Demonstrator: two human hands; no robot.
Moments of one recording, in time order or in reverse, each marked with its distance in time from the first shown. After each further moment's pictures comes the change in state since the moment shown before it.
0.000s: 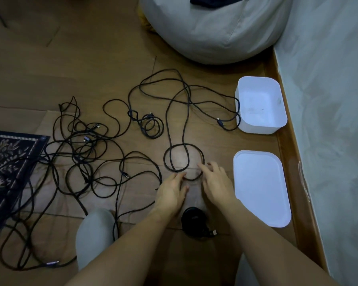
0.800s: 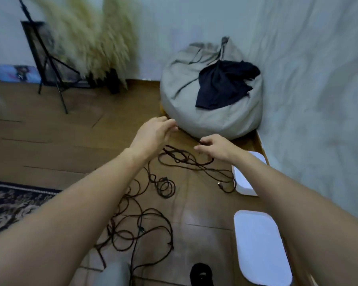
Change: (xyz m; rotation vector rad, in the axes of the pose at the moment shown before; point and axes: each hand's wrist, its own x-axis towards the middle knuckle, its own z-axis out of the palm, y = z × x) left_hand 0.030 0.156 -0.361 0.365 0.566 0.594; right_hand 0.021 -0.133 -0.314 0.367 0.062 -0.287
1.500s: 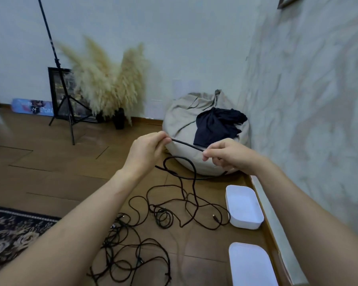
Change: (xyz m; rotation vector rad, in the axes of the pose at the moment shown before) left_hand -0.023 0.029 -0.118 -0.162 0.327 -0.070; right_hand -0.103 -0.120 -0.086 0.212 -0.016 -0.133
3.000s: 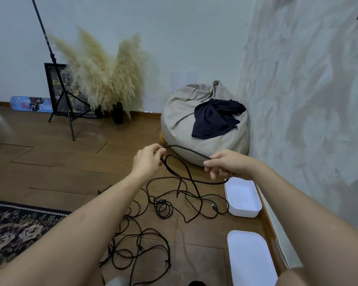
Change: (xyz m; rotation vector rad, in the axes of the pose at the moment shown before) left_hand -0.034 -0.006 0.052 -0.138 -0.229 -0.535; right_hand -0.009 0.054 0.007 0.011 -0.114 0.236
